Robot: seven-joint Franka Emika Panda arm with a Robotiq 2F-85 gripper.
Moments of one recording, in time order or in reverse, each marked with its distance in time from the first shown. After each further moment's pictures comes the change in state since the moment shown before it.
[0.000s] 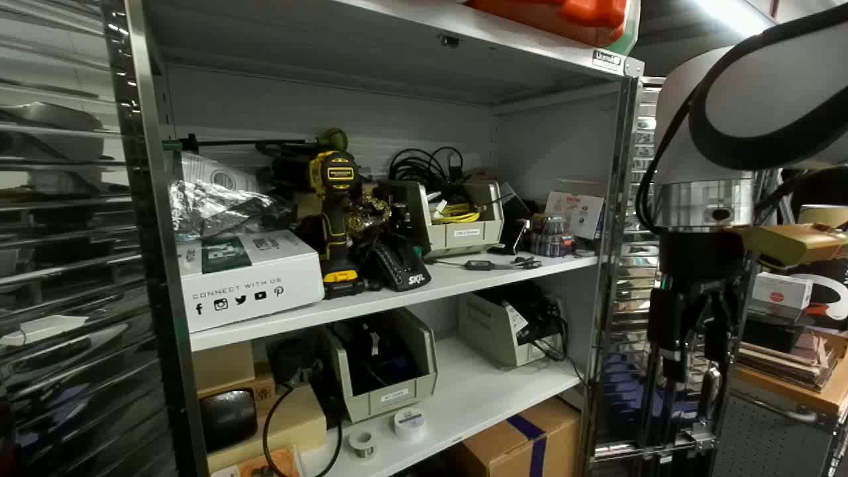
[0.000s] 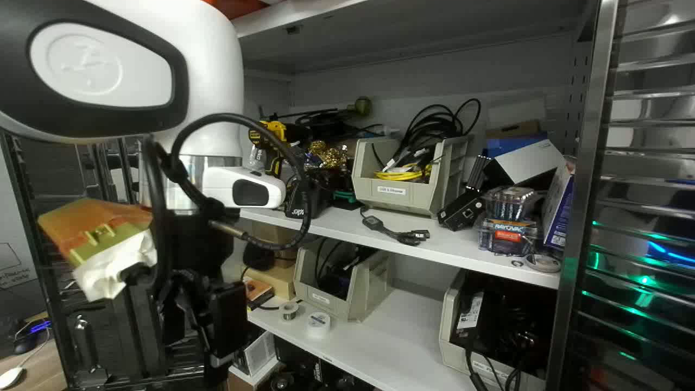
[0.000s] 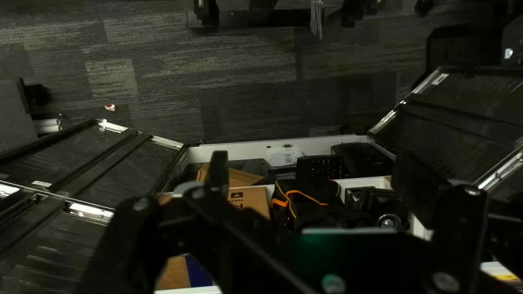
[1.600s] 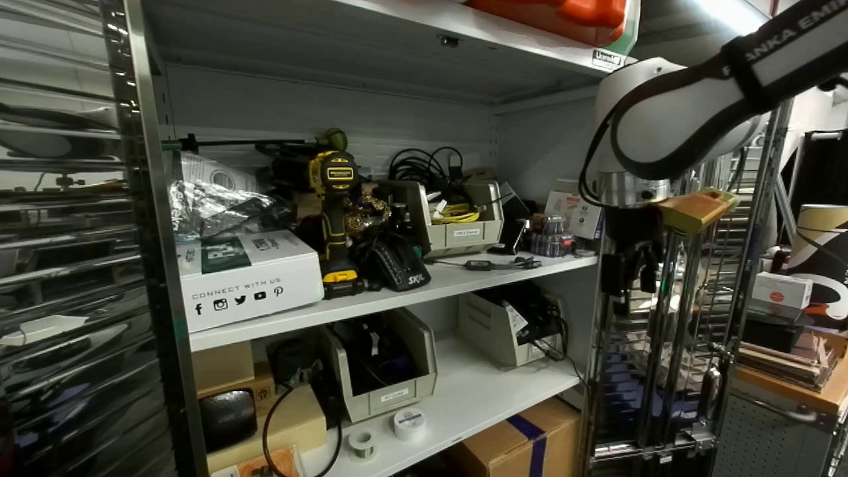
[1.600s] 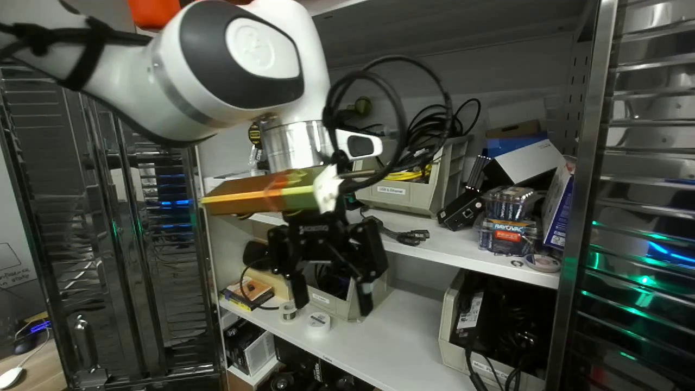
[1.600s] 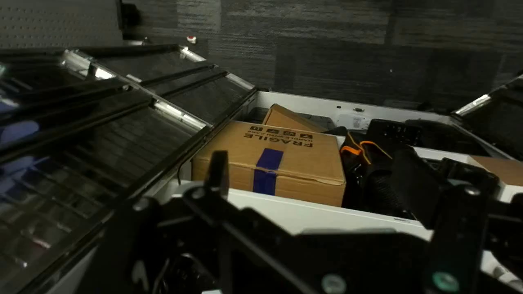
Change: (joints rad) arm -0.039 0.323 -0.034 0.321 -0.257 0.111 -0.116
